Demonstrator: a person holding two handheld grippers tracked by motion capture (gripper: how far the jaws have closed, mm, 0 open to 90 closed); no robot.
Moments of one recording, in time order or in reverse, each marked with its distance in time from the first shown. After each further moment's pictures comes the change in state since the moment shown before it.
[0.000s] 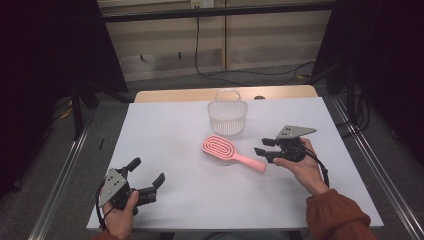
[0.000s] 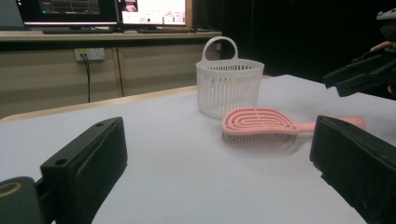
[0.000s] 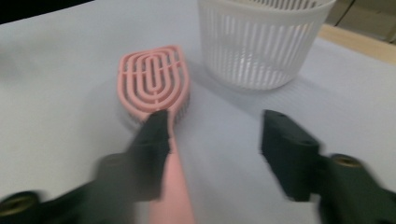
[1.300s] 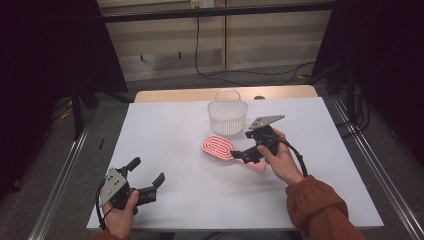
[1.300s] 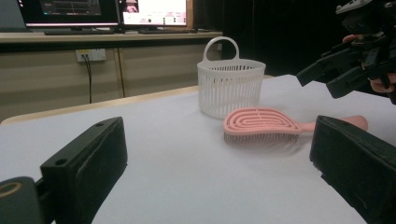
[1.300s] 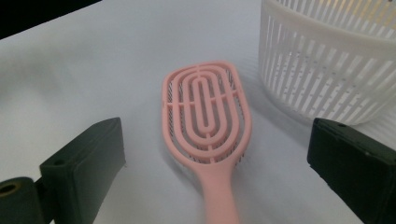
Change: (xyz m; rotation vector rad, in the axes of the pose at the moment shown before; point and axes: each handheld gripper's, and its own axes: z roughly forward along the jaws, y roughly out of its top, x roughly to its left) left arm 0.001 0.000 0.000 -0.002 0.005 0.002; right arm 0.022 0.046 0.054 0.137 0.153 0.024
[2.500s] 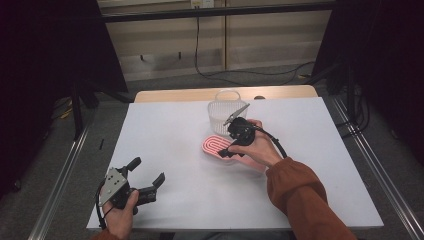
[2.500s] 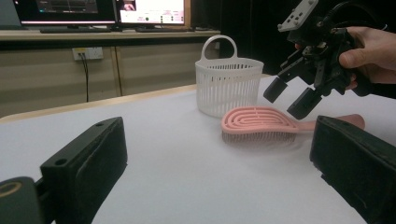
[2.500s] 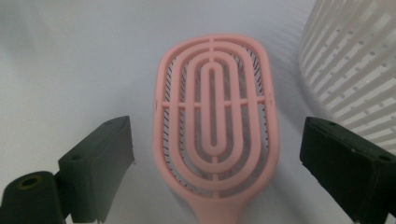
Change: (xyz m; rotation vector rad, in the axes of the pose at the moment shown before) left arm 0.001 0.000 0.001 0.006 -0.008 -0.001; right arm -0.003 0.036 0.056 0.298 0.067 -0.086
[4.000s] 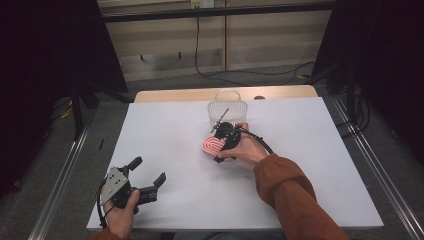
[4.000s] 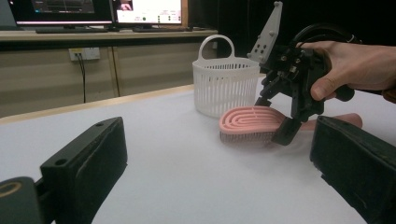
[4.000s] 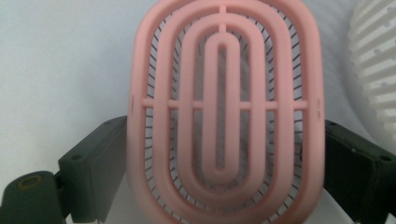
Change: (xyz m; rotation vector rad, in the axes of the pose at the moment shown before) left arm 0.000 0.000 0.002 0.002 -0.014 0.006; right arm 0.004 0.016 0.042 0.236 -0.027 -0.053
